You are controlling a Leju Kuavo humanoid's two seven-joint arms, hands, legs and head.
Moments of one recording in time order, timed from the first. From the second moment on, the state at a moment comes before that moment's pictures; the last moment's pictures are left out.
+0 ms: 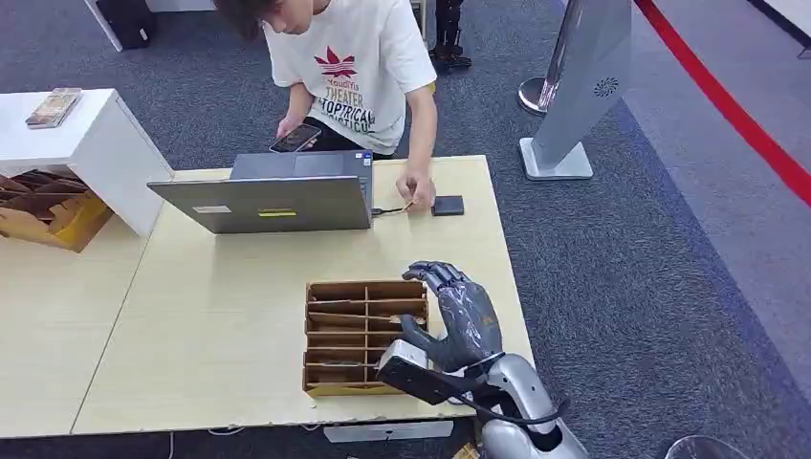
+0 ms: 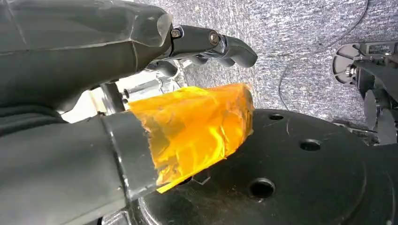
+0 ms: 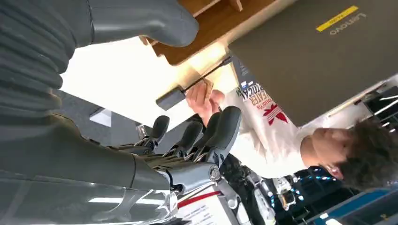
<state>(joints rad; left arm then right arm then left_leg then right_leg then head) -0.04 -0.01 -0.92 -0.16 0.96 0.19 0.10 -0.17 -0.06 0.65 -1.47 0.84 -0.35 -0.05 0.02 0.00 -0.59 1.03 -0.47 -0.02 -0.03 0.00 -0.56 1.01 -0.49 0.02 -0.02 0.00</state>
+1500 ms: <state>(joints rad) -0.04 -0.01 -0.95 -0.15 0.96 0.19 0.11 -0.22 -0.04 0.67 -1.22 0.86 -0.35 -0.02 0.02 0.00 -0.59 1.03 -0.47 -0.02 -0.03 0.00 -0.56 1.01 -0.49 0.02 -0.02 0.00</state>
